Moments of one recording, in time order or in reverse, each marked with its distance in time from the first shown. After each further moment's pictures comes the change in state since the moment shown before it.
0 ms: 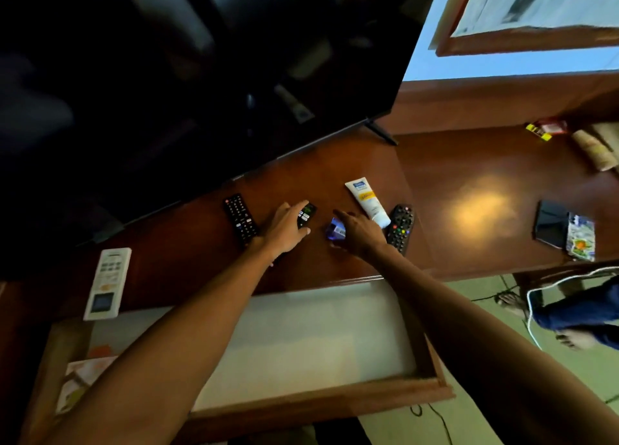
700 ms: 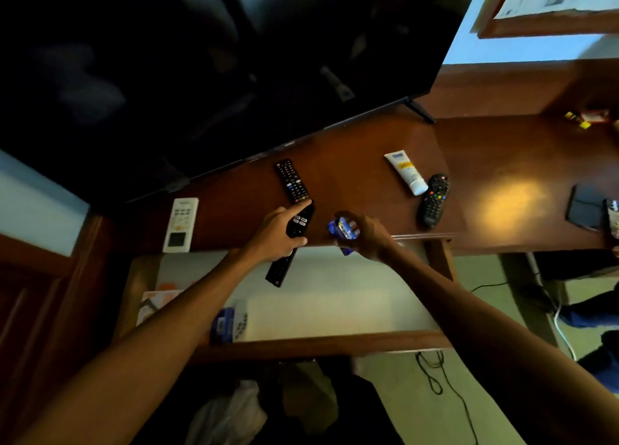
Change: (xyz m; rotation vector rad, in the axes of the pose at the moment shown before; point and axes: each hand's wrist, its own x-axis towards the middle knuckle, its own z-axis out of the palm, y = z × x) left_hand -0.174 -0.084 -0.042 -0.141 0.035 0.075; right_hand -0.105 -0.086 0.051 0.344 0.022 -0.118
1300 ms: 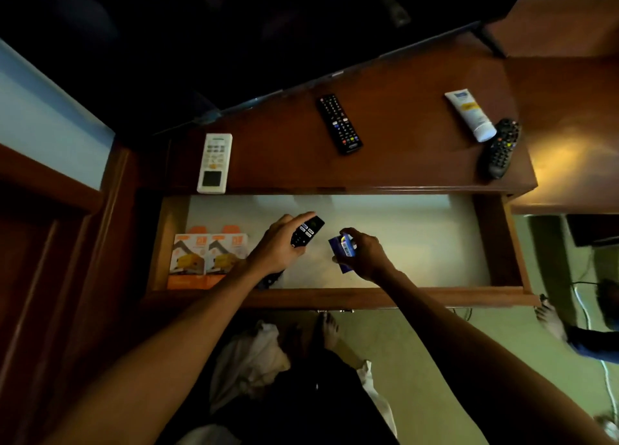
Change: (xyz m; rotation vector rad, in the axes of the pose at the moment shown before) left_hand -0.087 -0.138 0.059 -0.027 -0.060 -0.039; right_hand -0.050 -0.009 0.177 0.060 -0.156 0.194
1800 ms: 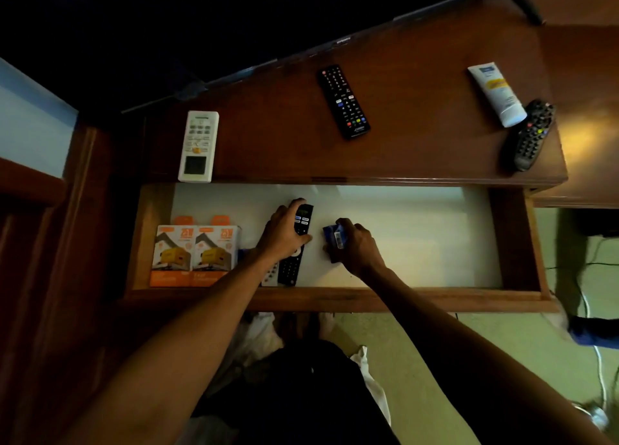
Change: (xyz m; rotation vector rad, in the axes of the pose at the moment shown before) left_hand 0.047 -0.028 0.040 -0.020 0.007 -0.242; right_hand 0.032 0.009 0.031 -0.074 0.042 0.038
